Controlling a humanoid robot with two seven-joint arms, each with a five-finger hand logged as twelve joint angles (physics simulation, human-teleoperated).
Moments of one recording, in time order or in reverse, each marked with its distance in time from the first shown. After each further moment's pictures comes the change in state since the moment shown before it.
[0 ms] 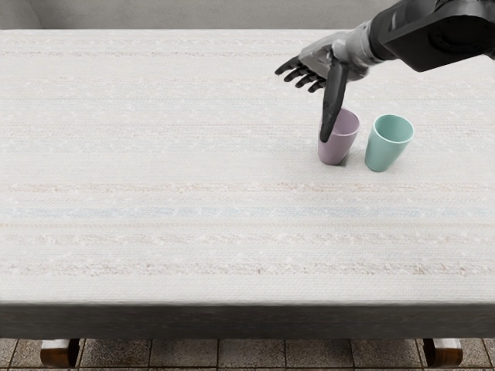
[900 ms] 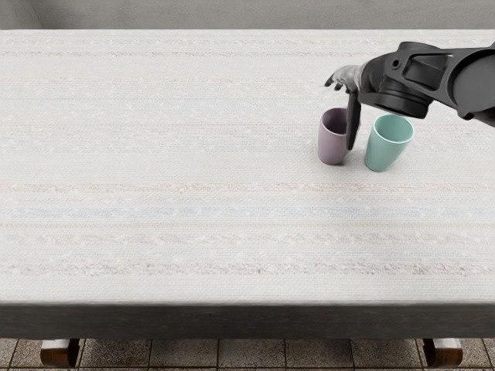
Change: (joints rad) left arm -0.014 0.000 -0.001 0.000 0.000 0.000 0.000; right arm -0.008 0.131 -0.365 -0.034 -0.202 -0.419 0.000
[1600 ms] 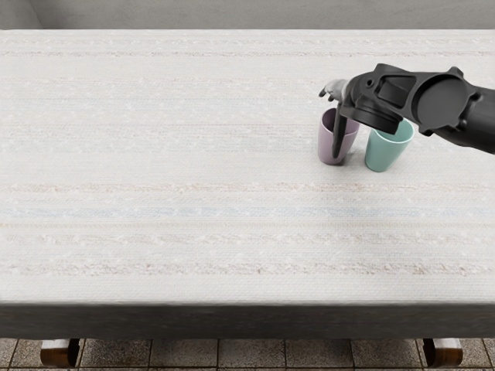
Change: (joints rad) left arm -0.004 0.000 0.000 0.000 0.000 0.000 0.000; right arm -0.107 0.122 0.042 -0.164 -0.001 -0.043 0.000
